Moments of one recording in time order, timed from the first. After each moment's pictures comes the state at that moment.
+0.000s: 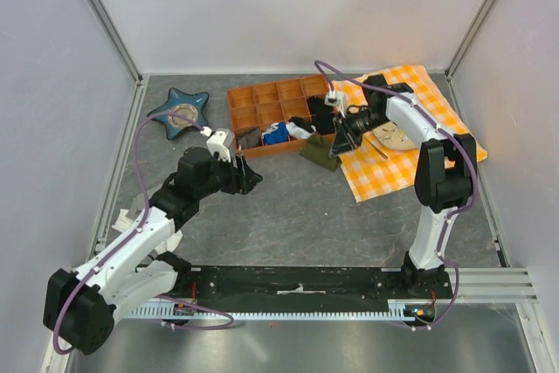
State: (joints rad) left arm -0.48 0.95 0.60 -0.11 0.23 -0.41; right arm 0.20 1.94 1.57 -1.08 -0.94 -0.73
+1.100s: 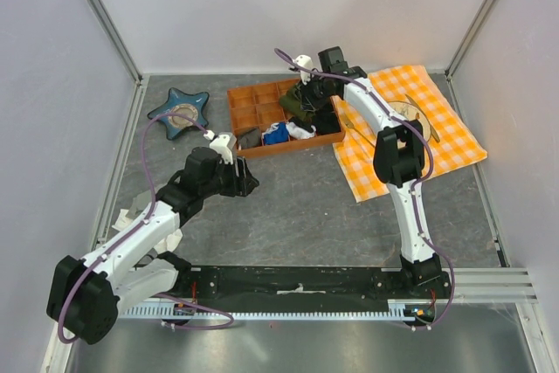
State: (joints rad) left arm -0.48 1.00 0.60 -0.19 0.16 -0.40; right arm 0.36 2.42 2.26 -0.70 -0.44 -0.40
